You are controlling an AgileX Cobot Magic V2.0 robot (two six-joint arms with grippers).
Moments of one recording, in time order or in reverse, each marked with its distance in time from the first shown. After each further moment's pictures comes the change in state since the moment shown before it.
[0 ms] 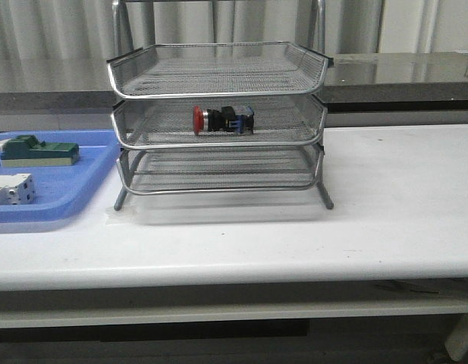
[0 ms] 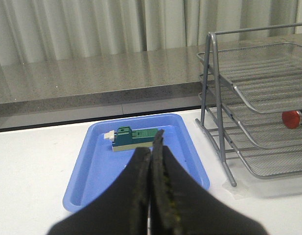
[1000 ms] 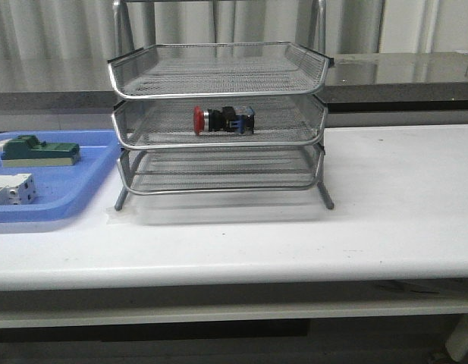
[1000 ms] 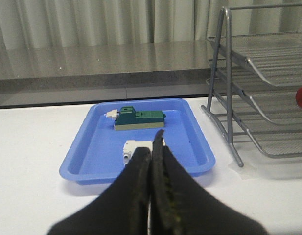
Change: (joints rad) left arm -0.035 -0.082 0.242 0.339 -0.180 -0.382; right arm 0.000 0.000 0.000 0.000 -0.004 0.000
